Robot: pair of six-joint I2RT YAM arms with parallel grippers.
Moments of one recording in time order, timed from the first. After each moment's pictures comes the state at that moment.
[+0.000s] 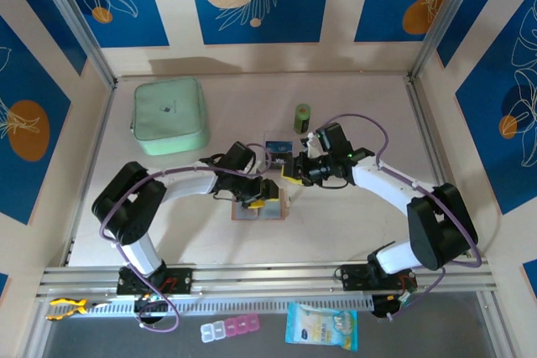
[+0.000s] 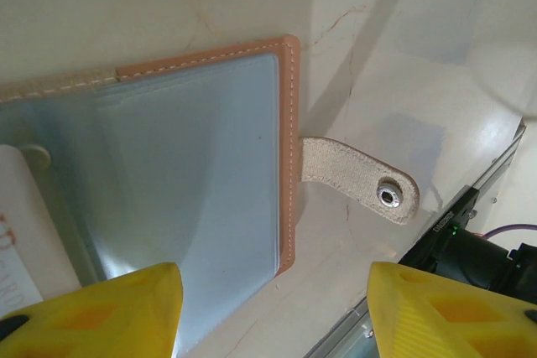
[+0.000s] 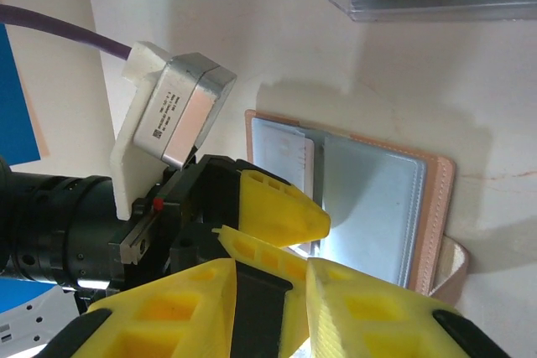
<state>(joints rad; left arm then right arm) -0.72 1.71 0.92 -0.26 0.60 -0.84 0.46 1.42 0.83 -0.35 -0.67 0.76</state>
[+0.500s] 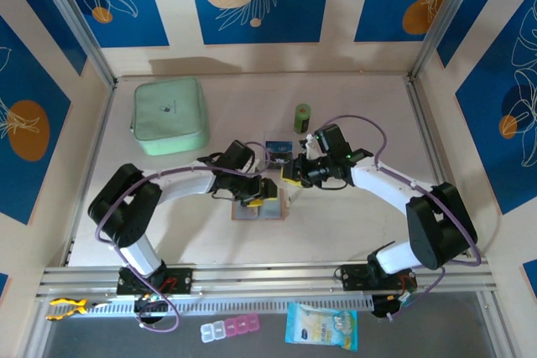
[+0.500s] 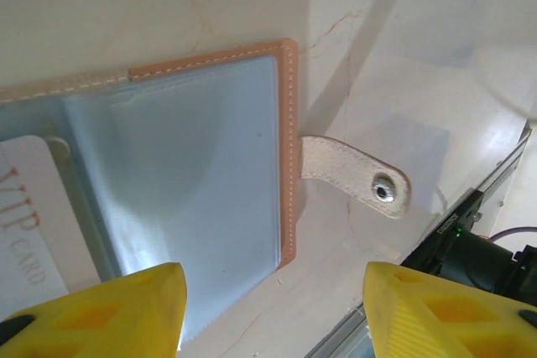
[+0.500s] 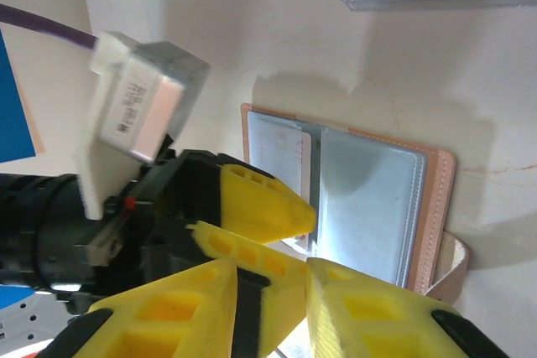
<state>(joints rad) -0.71 1.67 0.92 -0.30 0.57 -0.82 0.48 1.43 0.83 -0.34 -0.67 0.76</state>
